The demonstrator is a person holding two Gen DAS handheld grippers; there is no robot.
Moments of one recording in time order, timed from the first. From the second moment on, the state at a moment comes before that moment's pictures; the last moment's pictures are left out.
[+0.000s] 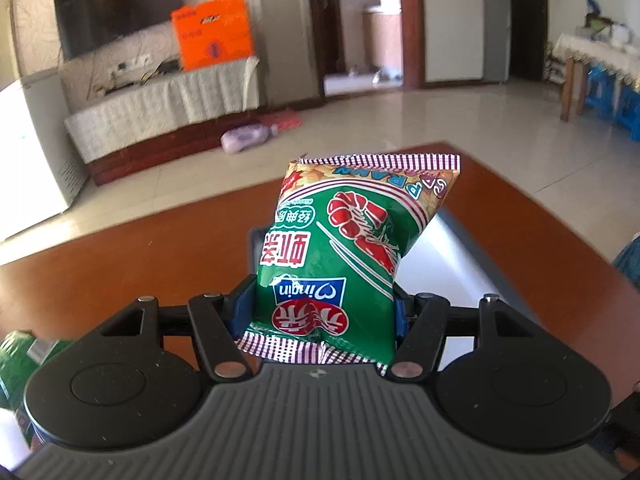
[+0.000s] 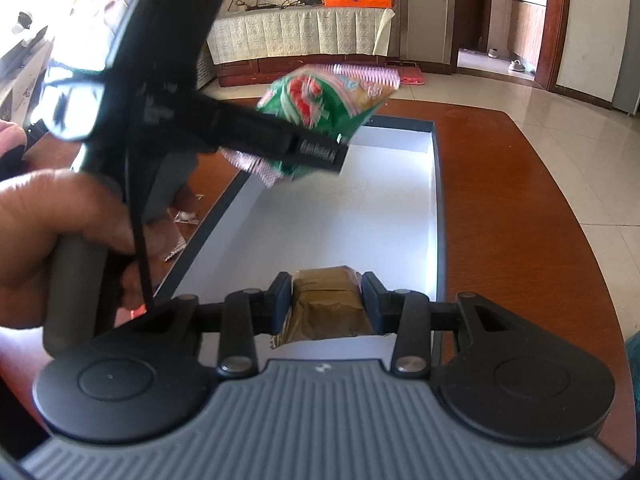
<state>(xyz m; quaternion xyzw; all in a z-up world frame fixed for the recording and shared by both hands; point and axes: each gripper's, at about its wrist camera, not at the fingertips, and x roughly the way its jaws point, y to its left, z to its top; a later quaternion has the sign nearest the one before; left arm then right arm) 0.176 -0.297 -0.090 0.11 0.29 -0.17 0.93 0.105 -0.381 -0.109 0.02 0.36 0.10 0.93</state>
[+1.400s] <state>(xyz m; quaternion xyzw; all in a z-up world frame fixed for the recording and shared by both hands) 0.091 -0.196 -0.050 0.14 0.28 -0.14 0.94 0.110 -0.374 -0.101 0.06 0.34 0.07 0.93</state>
